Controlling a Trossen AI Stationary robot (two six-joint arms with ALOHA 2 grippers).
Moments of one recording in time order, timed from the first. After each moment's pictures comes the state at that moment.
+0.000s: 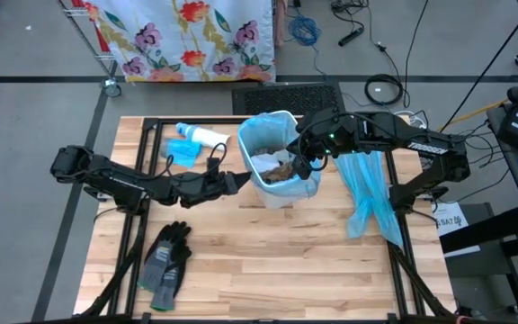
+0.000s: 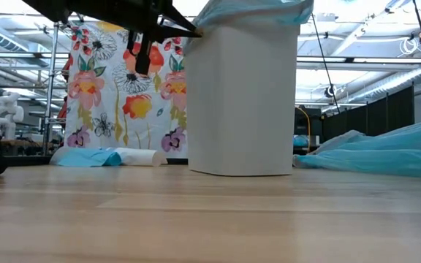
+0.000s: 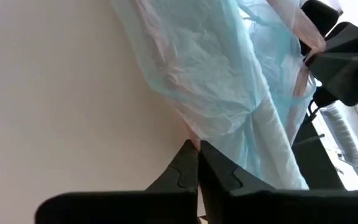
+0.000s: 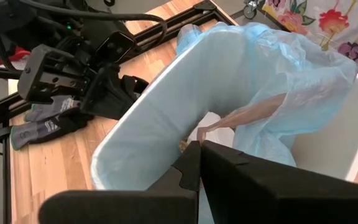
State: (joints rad) left arm -0.14 1.32 0.67 0.61 -0.52 -1.12; right arm -0.07 1.47 1.77 -0.99 0.18 0.40
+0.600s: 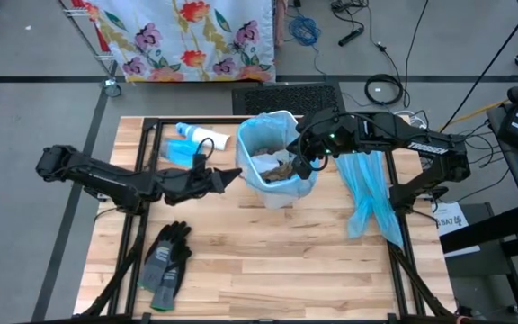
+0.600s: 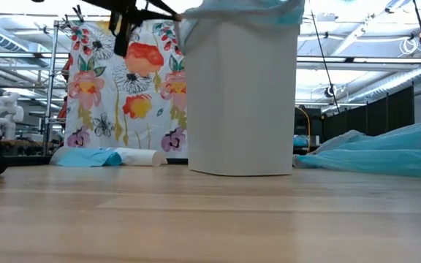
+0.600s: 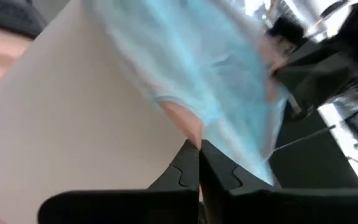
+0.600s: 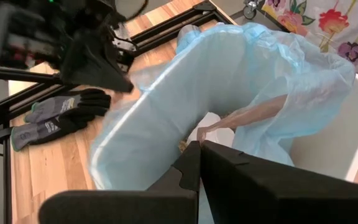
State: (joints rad) left arm -0.16 1.12 0.67 0.37 -0.56 -1.06; right arm -0.07 1.47 1.77 -0.99 0.18 0.41
